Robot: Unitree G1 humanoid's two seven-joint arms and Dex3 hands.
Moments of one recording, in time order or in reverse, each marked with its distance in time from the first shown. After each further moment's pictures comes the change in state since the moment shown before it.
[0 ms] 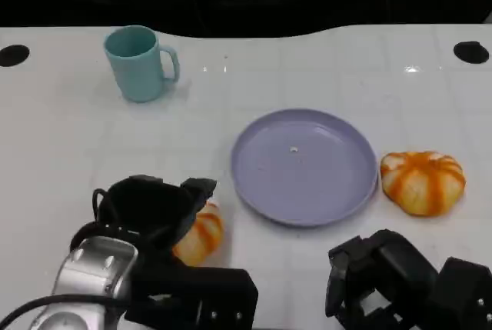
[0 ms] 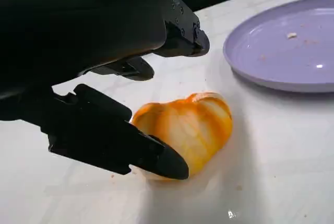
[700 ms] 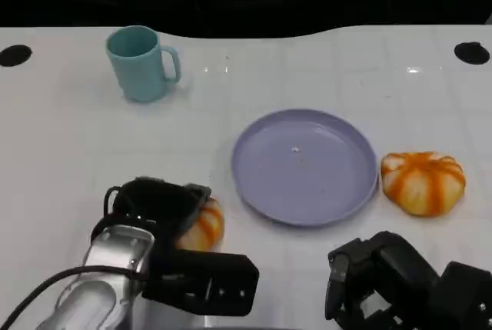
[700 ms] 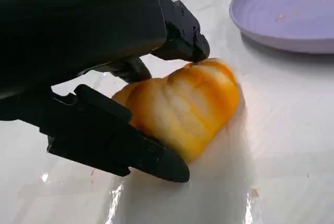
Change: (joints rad) left arm -0.169 -0.039 -0.088 0.397 -0.050 -0.015 0.190; right arm 0.017 0.001 0.003 -0.024 -0.003 0.004 -0.004
